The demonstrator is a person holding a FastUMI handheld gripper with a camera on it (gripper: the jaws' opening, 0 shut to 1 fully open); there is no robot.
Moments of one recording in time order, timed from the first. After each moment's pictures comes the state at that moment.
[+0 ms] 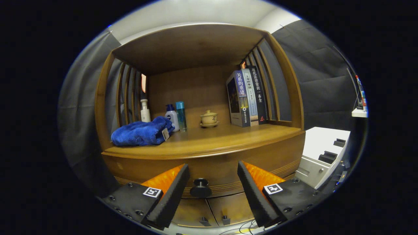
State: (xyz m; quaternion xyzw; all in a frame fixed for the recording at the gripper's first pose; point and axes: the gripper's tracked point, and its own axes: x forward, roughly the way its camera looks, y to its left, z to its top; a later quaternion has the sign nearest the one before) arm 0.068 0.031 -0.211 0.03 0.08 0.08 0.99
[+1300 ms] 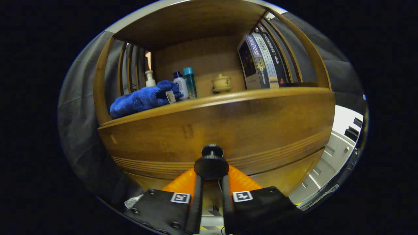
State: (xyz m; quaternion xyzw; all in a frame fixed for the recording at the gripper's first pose) arm 0.073 0.033 -0.327 0.01 0.23 0.07 0.97
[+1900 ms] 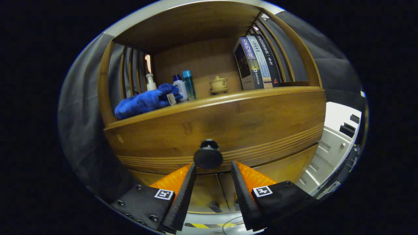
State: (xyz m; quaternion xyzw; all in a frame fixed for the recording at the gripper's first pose) arm 0.059 0.059 -0.282 0.08 0.17 0.13 0.97
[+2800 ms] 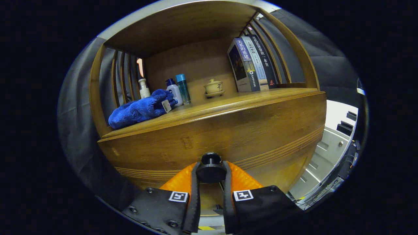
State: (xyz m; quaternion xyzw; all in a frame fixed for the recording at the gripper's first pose) arm 0.066 0.056 -0.279 0.08 0.18 0.09 0.98
